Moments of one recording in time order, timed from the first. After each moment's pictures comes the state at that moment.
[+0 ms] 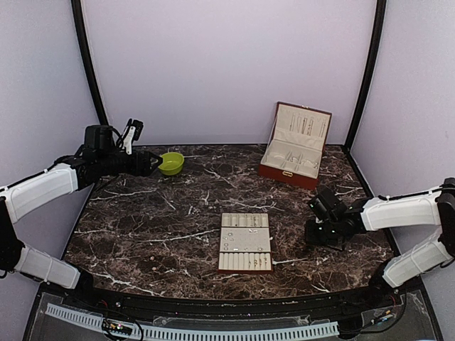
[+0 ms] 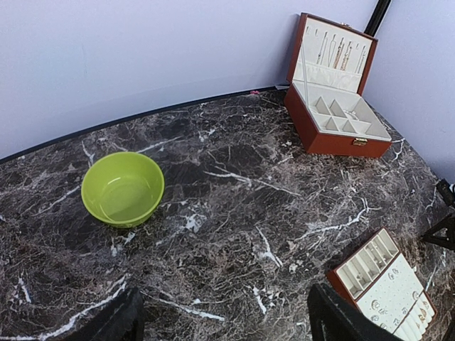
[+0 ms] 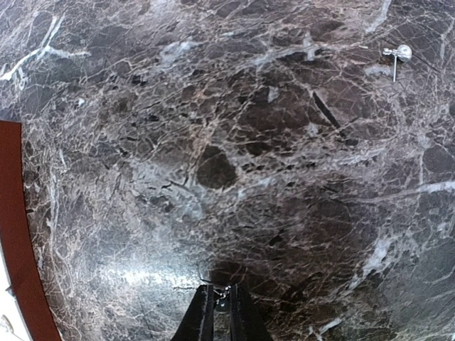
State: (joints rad) left arm -0.27 1.28 0.93 -0.13 0.31 -0.06; right arm 0.69 1.34 0.55 -0.36 0.16 0.78
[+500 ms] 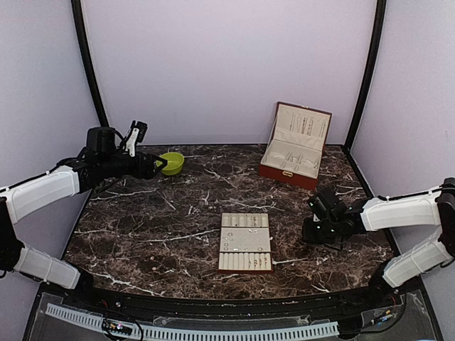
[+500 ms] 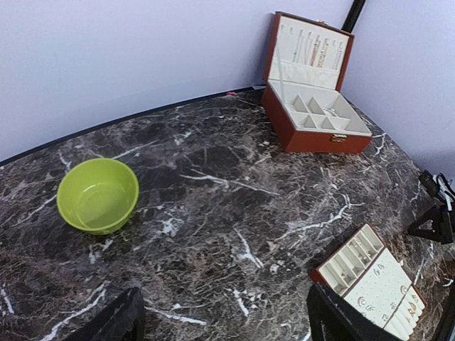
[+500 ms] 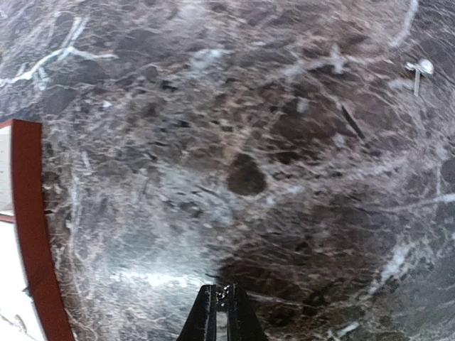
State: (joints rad) left arm -0.29 1.27 0.91 -0.09 0.35 -0.06; right arm 0.70 1.34 0.55 -0.31 0.14 0.78
